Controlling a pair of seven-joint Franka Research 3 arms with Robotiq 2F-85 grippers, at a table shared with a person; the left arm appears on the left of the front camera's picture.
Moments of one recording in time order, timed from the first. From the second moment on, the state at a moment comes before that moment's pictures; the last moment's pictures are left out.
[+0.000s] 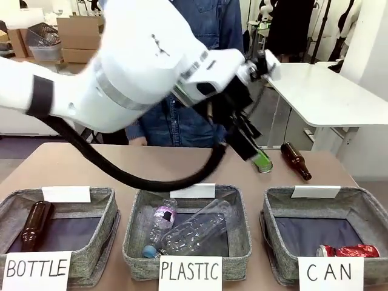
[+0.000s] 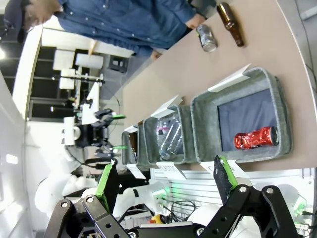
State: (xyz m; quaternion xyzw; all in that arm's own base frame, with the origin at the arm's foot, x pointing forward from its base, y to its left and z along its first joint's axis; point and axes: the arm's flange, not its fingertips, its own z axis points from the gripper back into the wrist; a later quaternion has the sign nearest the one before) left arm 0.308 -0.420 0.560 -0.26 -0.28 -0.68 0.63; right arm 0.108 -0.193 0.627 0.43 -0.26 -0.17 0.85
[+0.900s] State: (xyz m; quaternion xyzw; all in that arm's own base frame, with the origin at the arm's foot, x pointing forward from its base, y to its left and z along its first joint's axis) left arm 0.328 -0.067 0.566 -0.41 -0.29 -0.23 0.84; right arm 0.192 -0.086 0.615 0.52 -0.08 0.04 0.85
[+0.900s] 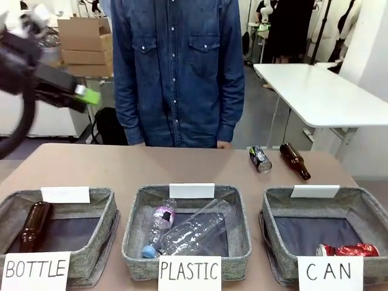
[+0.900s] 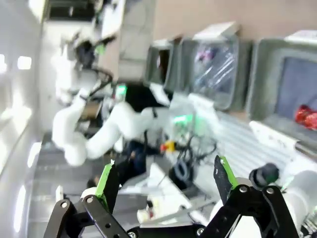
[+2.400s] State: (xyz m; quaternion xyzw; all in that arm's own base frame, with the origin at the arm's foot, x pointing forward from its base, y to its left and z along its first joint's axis) left arm 0.331 0.015 0.551 -0.53 -0.34 -0.02 0.78; right arm 0.284 -0.018 0.539 0.63 -0.08 -0.01 0.78
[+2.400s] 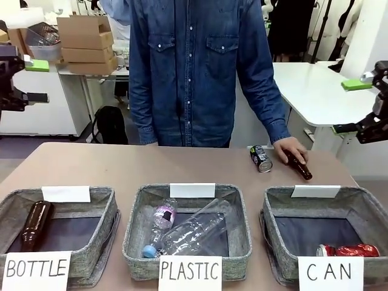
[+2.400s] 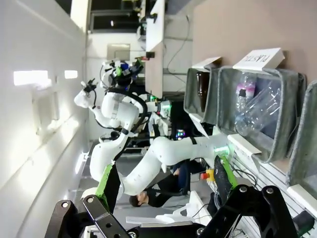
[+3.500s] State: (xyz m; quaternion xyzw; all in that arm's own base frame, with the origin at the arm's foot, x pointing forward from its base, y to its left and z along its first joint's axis) left arm 0.330 0.016 0.551 -0.53 -0.34 -0.02 0.78; right arm 0.292 -0.026 0.535 0.52 -0.10 -0.04 0.84
